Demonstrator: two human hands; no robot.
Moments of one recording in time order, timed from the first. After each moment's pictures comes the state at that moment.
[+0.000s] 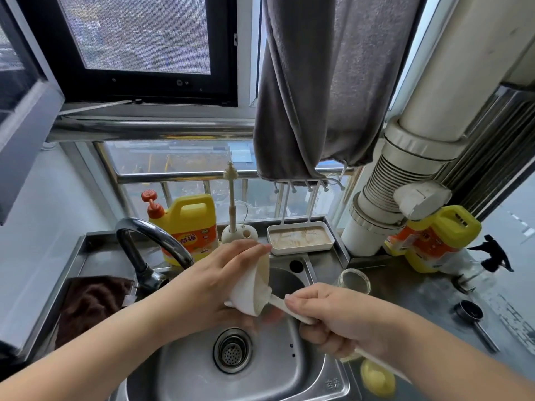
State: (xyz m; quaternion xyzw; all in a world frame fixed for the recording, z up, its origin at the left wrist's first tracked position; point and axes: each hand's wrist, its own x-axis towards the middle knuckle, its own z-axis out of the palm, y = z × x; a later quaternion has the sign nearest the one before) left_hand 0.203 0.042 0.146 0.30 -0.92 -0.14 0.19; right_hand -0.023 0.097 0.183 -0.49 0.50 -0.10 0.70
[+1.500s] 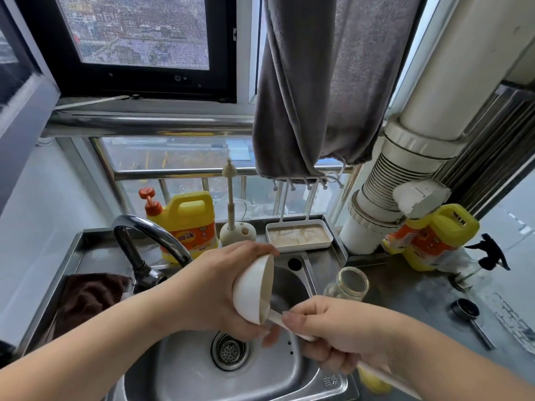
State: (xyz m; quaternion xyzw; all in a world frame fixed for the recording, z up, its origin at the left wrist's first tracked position) left_hand 0.191 0.045 0.163 0.31 -0.89 -0.25 0.23; right_hand -0.021 0.104 0.183 -0.50 0.51 -0.06 0.70
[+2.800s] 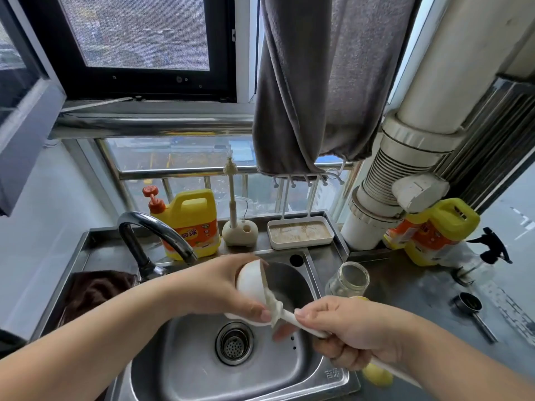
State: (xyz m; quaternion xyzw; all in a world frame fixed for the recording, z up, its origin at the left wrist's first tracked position) left_hand 0.185 0.043 0.161 0.41 -0.72 -0.56 0.09; right_hand -0.038 0.112 0.174 -0.47 0.50 -0.05 0.73
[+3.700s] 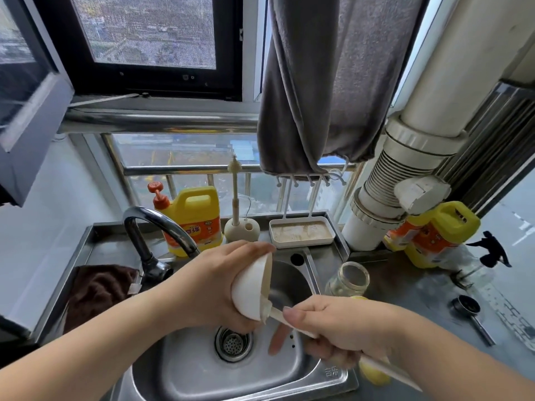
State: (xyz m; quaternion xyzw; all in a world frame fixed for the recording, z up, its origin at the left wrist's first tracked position) left_hand 0.200 0.056 0.147 0.32 -0.90 -0.18 0.23; right_hand -0.022 0.112 0.177 -0.56 0.53 0.00 0.64
